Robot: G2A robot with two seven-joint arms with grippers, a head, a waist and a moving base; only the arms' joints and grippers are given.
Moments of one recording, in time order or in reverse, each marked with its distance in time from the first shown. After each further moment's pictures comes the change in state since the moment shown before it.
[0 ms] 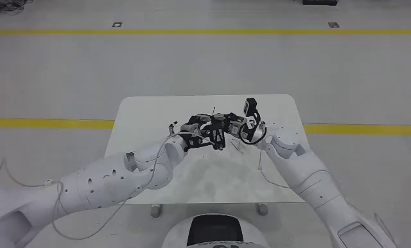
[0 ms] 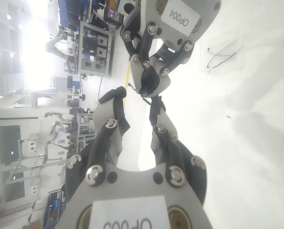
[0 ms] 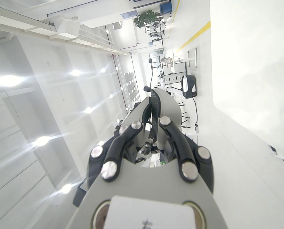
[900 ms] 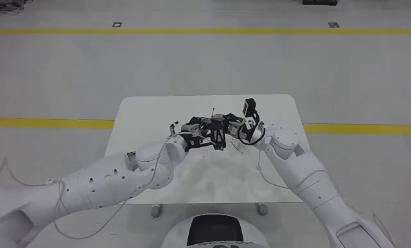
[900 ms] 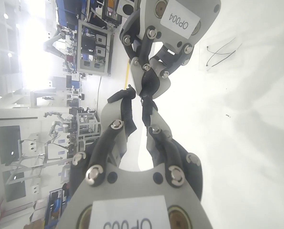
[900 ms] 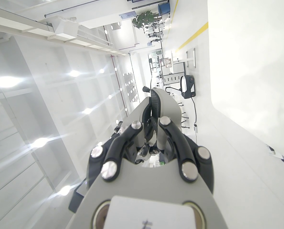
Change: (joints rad) left arm 0.000 -0.009 0.000 0.005 0.000 -0.018 -0.016; right arm -0.009 -0.015 0.014 0.002 -0.028 0.005 0.008
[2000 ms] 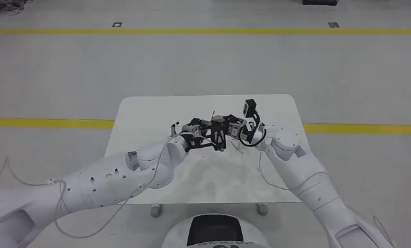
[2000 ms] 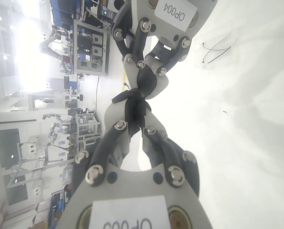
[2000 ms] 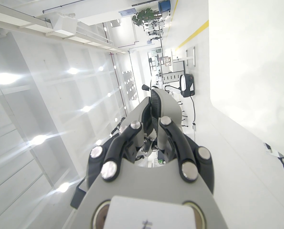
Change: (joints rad) left arm 0.001 -0.004 0.000 0.011 0.000 -0.019 -0.001; right arm -0.019 -0.007 0.028 -0.012 -0.030 0.007 0.023
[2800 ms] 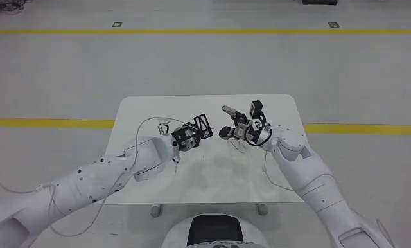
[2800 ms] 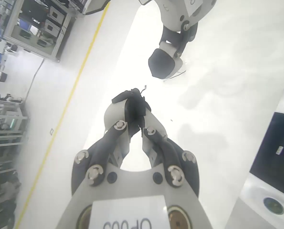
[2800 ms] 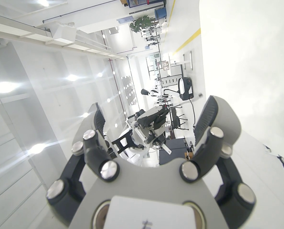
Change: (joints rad) left arm 0.116 0.051 -0.158 0.054 -0.406 -0.050 0.148; right arm -0.029 0.013 0.057 -0.004 -0.019 0.033 0.013
